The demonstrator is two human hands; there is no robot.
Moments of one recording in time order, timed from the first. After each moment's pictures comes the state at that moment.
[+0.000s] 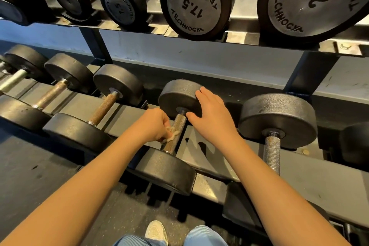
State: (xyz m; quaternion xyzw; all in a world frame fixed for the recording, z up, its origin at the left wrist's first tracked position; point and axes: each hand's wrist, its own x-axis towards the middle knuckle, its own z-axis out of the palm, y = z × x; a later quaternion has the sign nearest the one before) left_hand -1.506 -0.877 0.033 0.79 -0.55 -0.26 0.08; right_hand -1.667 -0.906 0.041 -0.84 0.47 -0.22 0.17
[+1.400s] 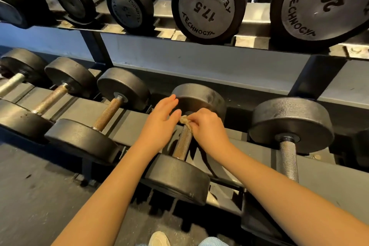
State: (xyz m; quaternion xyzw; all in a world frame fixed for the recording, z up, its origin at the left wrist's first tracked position) left_hand -1.494 -0.868 0.016 0.67 -0.60 -0.20 0.39; right_hand -1.628 -0.914 0.007 -0.85 0.45 -0.23 0.16
